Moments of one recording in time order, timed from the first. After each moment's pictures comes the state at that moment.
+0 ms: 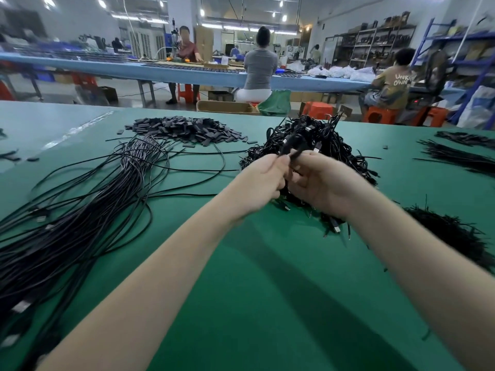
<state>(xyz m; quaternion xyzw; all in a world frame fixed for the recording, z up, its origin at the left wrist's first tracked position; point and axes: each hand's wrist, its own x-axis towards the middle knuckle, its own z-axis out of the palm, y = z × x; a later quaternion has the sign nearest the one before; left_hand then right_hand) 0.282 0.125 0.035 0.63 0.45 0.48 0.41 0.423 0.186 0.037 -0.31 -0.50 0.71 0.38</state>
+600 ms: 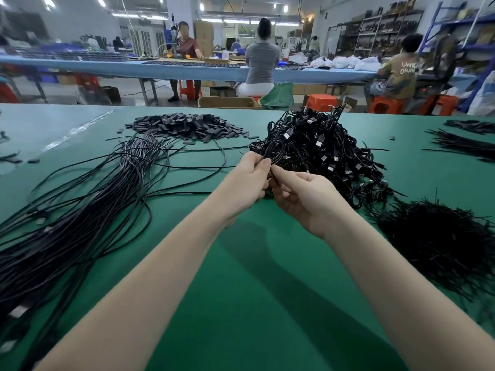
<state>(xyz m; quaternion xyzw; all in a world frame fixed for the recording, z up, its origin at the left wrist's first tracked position) 0.268 0.146 0.013 0.57 0.54 0.49 0.38 0.396 0.167 0.003 -0.38 -0.45 0.67 0.46</state>
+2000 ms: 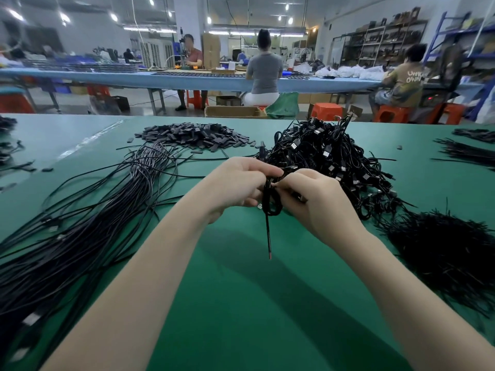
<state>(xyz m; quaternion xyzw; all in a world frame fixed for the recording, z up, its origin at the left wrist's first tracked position) 0.238 0.136 0.042 0.60 0.55 0.41 0.41 0.407 0.164 0.007 -0.30 -0.86 -0.03 0.42</state>
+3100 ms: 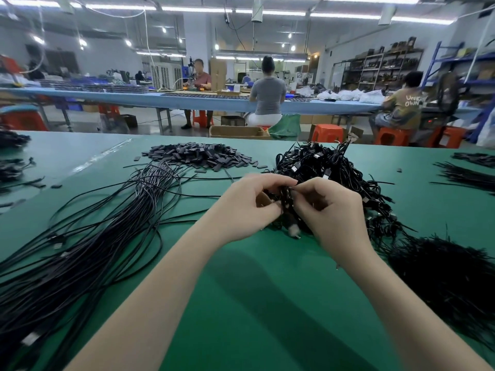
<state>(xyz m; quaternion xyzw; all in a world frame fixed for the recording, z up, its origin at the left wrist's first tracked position) 0.248 0.124 0.044 0.72 0.49 0.43 0.22 0.410 0.165 0.022 -0.34 -0.76 0.09 0.55</state>
